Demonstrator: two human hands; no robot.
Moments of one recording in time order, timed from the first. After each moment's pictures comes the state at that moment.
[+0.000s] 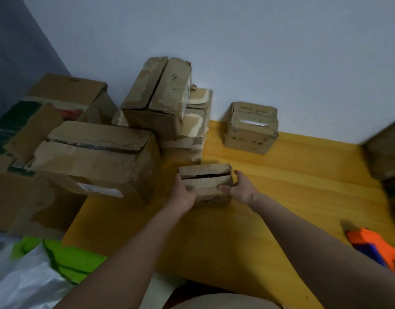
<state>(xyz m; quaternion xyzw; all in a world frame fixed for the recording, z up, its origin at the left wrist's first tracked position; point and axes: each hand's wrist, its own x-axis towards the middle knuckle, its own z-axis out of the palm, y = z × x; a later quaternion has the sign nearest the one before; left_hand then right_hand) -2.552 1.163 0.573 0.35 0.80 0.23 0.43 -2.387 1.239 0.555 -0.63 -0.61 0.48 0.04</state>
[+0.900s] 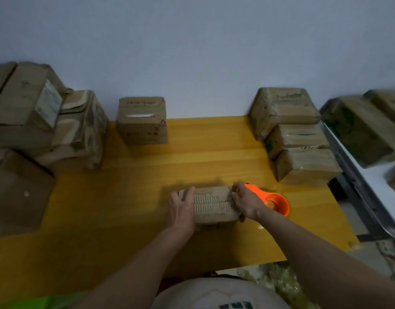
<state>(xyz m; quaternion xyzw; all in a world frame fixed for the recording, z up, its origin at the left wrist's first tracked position) -2.275 1.136 0.547 0.66 0.69 -0.02 0.30 -2.083 1.156 0.564 -0.75 -0.54 0.38 0.04</state>
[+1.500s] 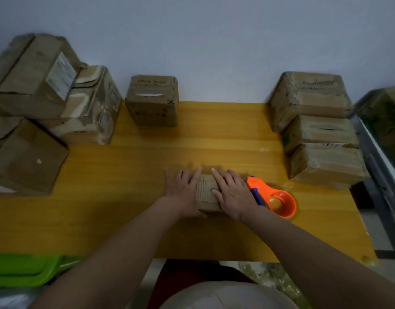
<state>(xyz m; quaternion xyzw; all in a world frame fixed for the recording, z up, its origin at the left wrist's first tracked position) -2.257 1.162 0.533 0.77 0.60 -0.17 0.13 -2.079 1.160 0.517 -0.57 -0.80 0.18 -0.03</state>
